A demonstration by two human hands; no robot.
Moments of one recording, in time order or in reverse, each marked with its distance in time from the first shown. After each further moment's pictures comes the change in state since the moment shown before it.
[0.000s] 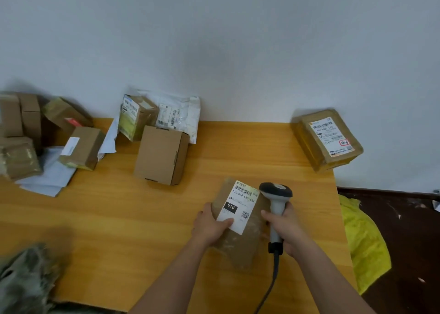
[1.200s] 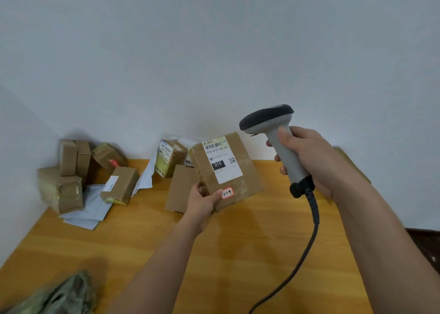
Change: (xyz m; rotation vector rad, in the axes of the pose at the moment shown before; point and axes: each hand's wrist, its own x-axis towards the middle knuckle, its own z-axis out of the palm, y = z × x) left_hand -0.038 0.067 -0.138 -0.883 0.100 0.196; right_hand -0.168 -0.205 0.021 -0.173 -0.195 -0.668
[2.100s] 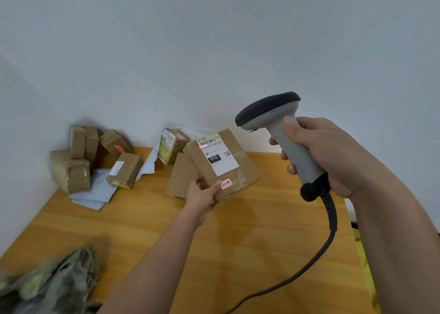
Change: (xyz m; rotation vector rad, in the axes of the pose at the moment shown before) left_hand -0.018 -0.017 0.005 -0.005 0.083 -0.020; right_hand -0.046 -0.021 -0.020 -0.030 -0.080 -0.066
